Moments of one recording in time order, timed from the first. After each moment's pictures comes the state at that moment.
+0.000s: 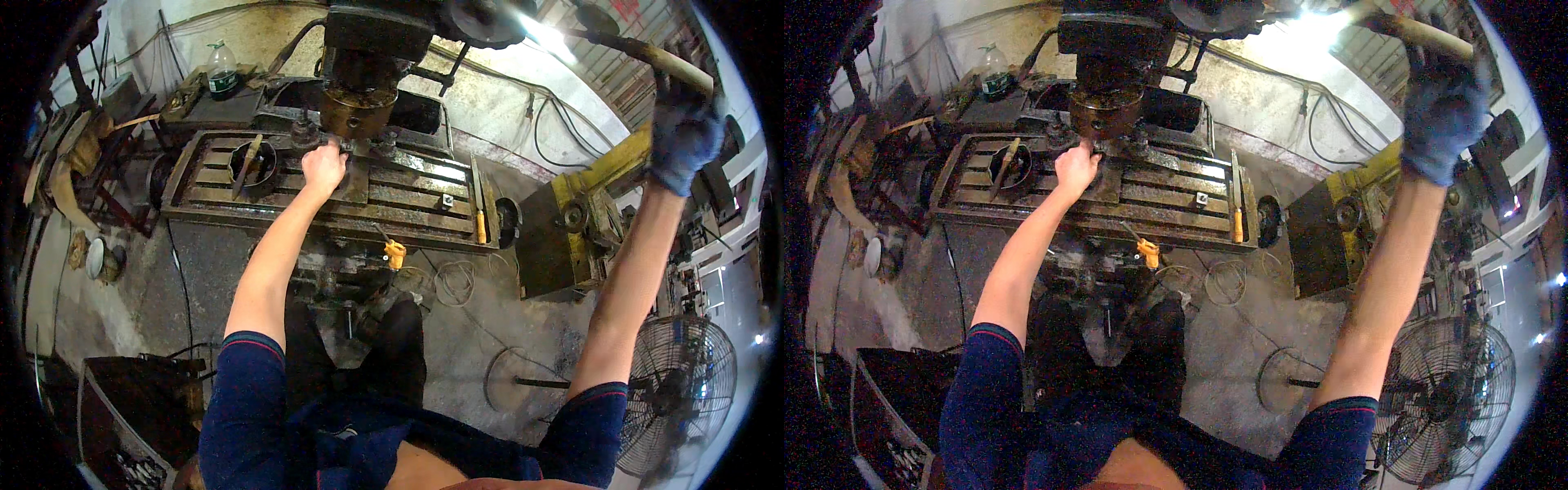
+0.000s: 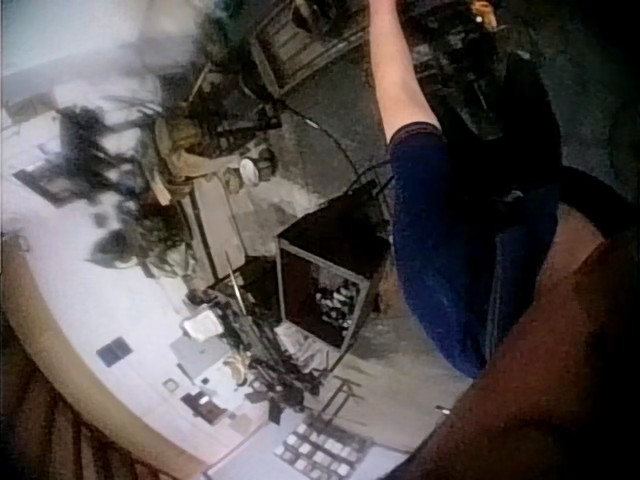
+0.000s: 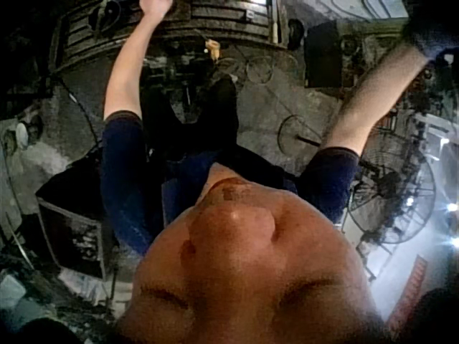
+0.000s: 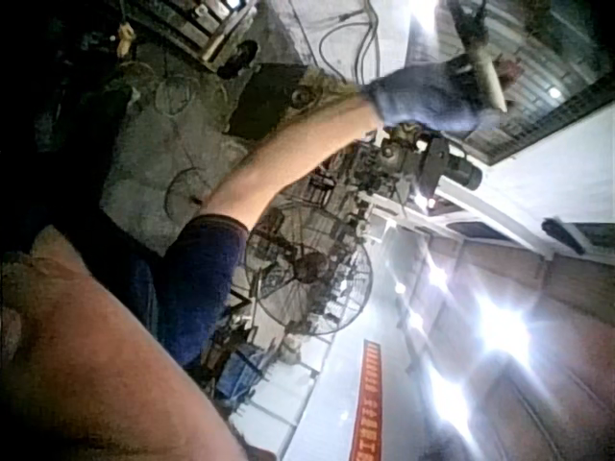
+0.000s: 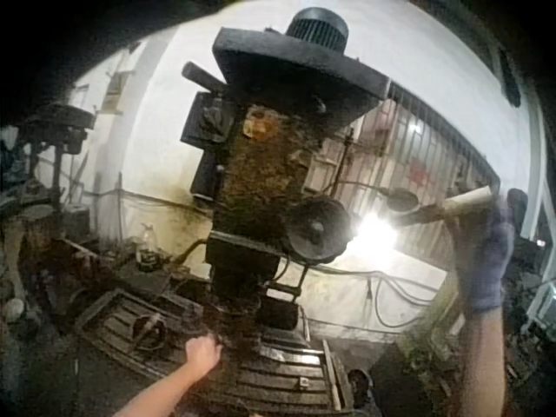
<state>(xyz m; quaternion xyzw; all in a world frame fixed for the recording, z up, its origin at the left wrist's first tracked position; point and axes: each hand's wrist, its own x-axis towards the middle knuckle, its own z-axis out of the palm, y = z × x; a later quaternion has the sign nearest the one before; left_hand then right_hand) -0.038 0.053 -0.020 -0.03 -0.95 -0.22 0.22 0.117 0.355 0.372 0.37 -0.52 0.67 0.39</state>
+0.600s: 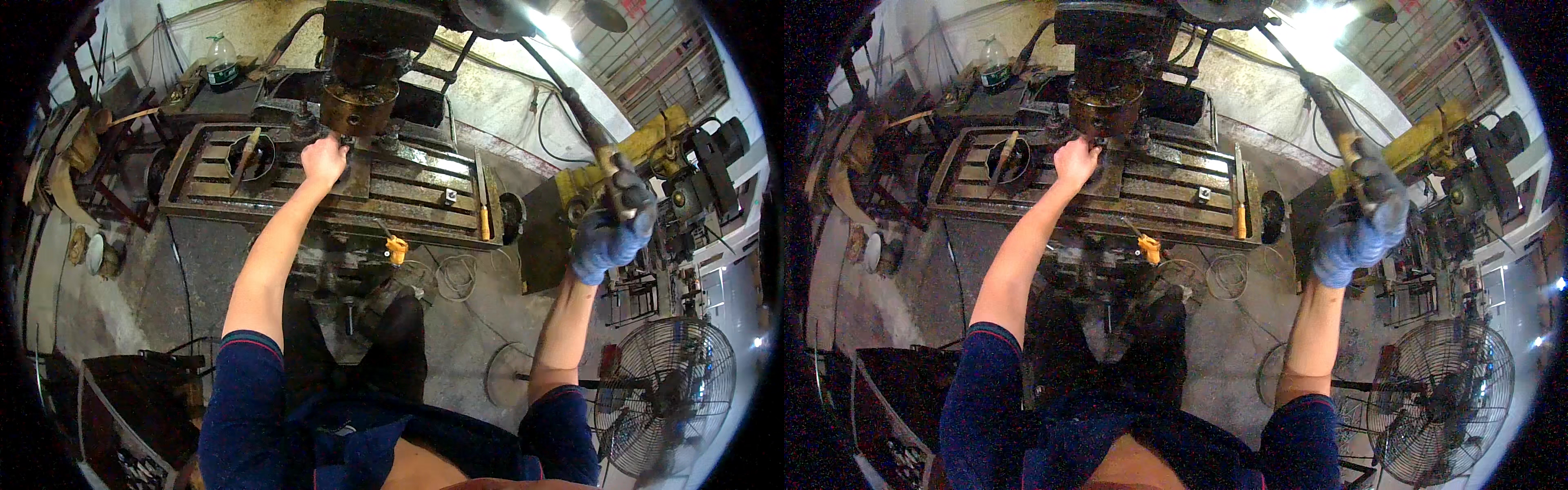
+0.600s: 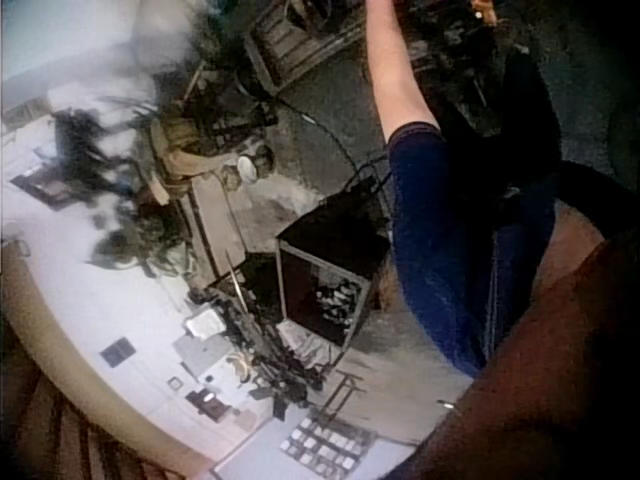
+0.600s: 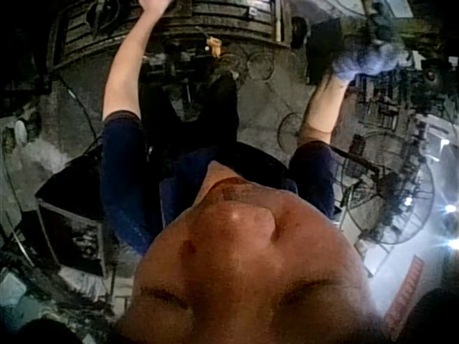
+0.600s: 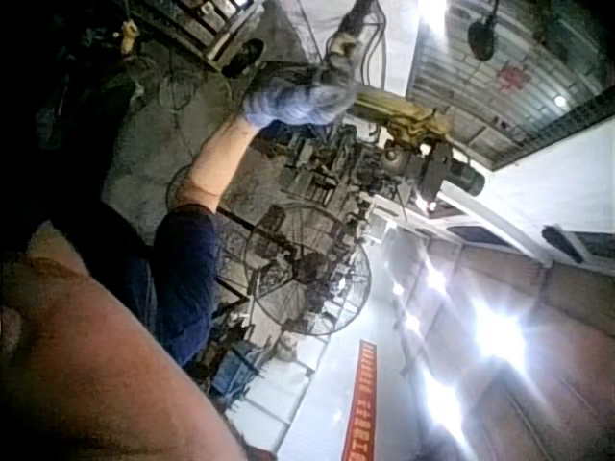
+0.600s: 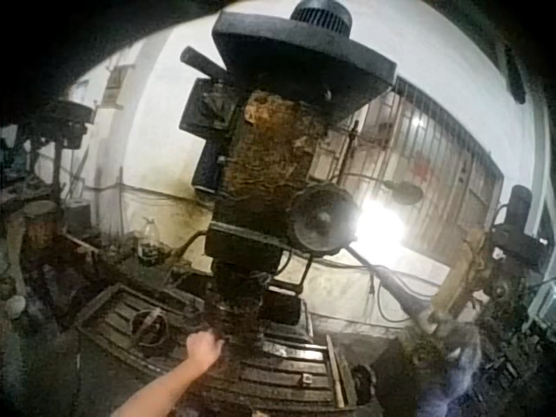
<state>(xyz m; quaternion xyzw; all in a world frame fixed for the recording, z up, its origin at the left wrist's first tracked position) -0.039 0.051 -0.022 0.00 -0.95 -0.23 0.20 0.157 0.338 0.214 0.25 -0.63 0.47 0.56</state>
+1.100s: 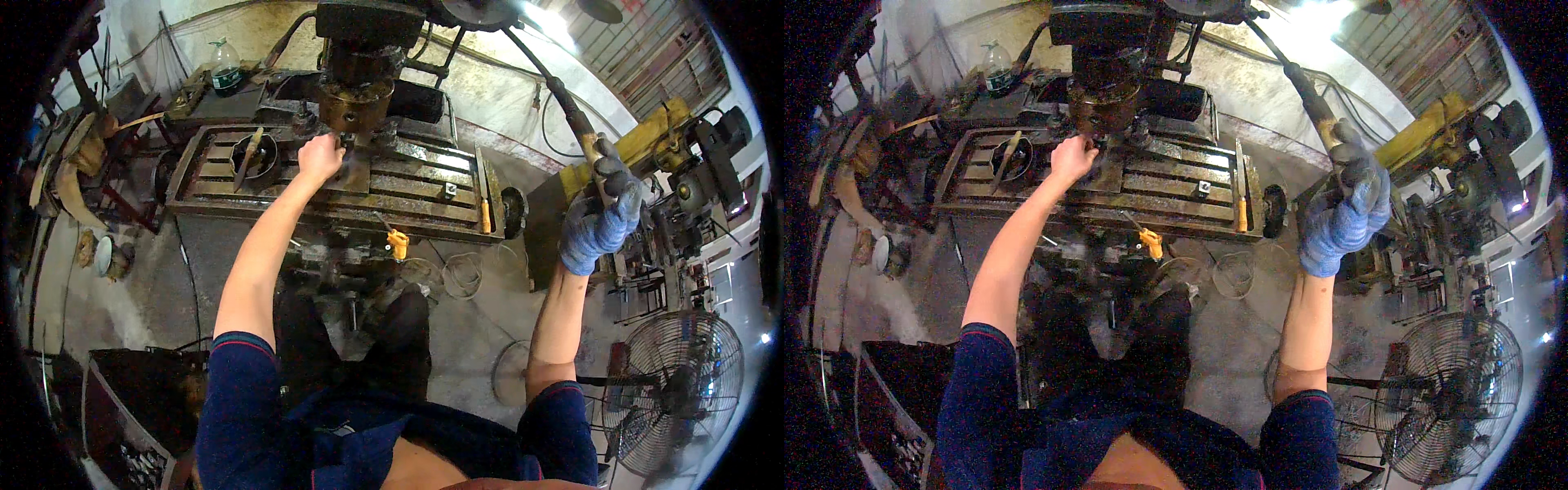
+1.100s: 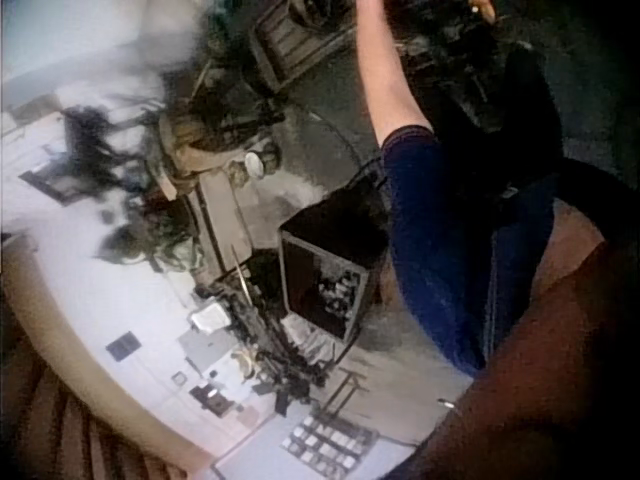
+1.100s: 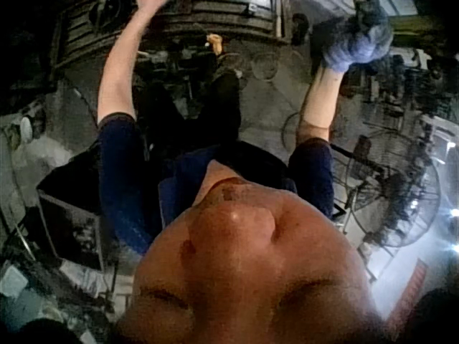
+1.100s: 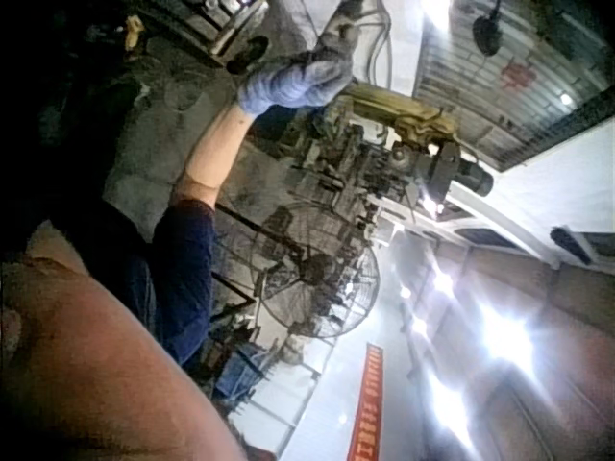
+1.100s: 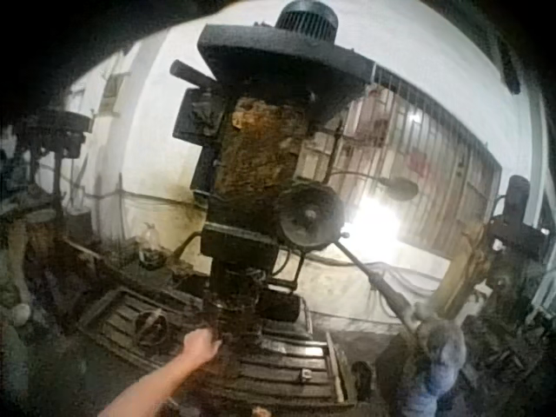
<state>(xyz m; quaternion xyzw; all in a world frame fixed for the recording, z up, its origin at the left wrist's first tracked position) -0.025 0.039 -0.009 -0.05 -0.95 -0.26 0.14 0.157 0.337 0.203 0.24 -0.62 0.49 0.56</state>
